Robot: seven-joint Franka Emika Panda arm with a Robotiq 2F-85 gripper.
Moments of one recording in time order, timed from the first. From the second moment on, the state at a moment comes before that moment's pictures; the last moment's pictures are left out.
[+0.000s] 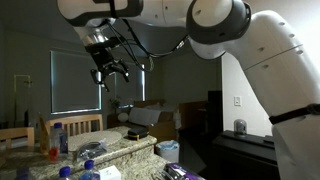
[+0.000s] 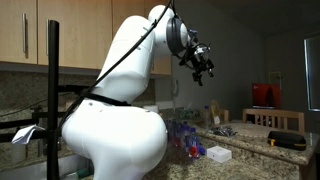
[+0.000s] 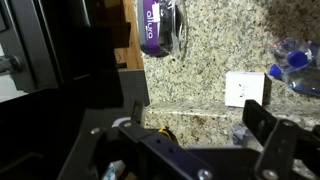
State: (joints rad) arm 0.34 0.38 0.10 -1.02 -0.44 1.13 0.55
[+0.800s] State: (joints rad) arm 0.17 0.57 -0.07 -0.85 -0.44 0.91 0.43
